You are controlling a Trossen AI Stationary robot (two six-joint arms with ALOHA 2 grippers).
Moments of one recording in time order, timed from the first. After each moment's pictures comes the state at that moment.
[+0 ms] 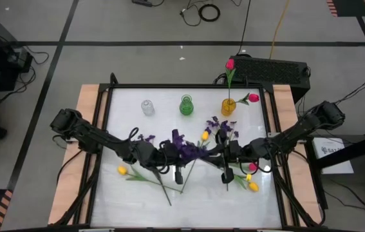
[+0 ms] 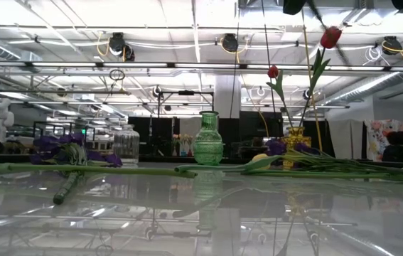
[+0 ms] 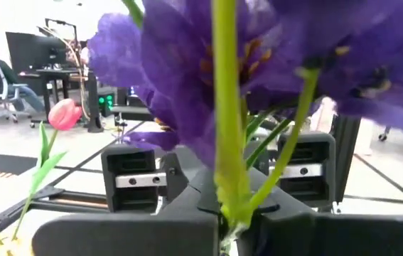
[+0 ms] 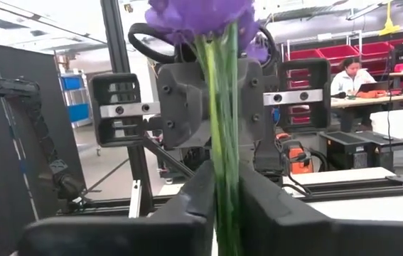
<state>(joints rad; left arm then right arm) -0.36 1.65 1.15 0.65 -0.42 0.02 0.41 1.30 0.63 0.88 0.34 0.11</state>
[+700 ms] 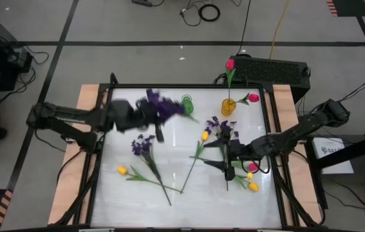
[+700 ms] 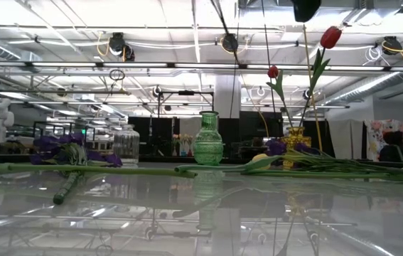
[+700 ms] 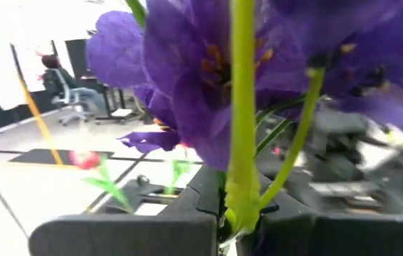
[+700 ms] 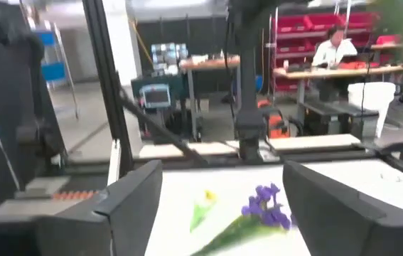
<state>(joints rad) -0.08 1.27 1.15 0.18 -0.32 0.11 0.42 1.19 0.63 0.60 0.39 0.11</state>
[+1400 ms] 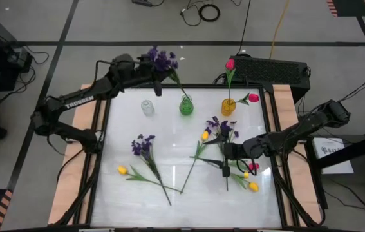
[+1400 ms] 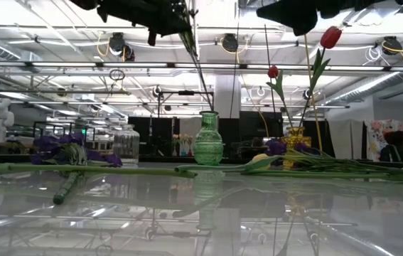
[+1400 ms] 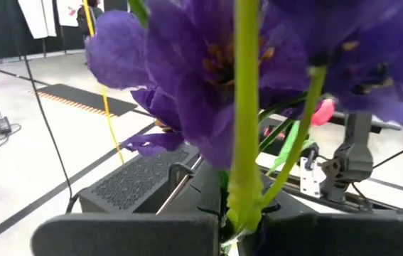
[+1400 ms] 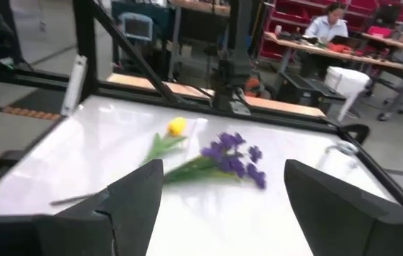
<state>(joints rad) 0.57 1.33 1.15 0.11 0.24 -0.07 0.38 1.19 0.63 0.39 0.40 -0.07</state>
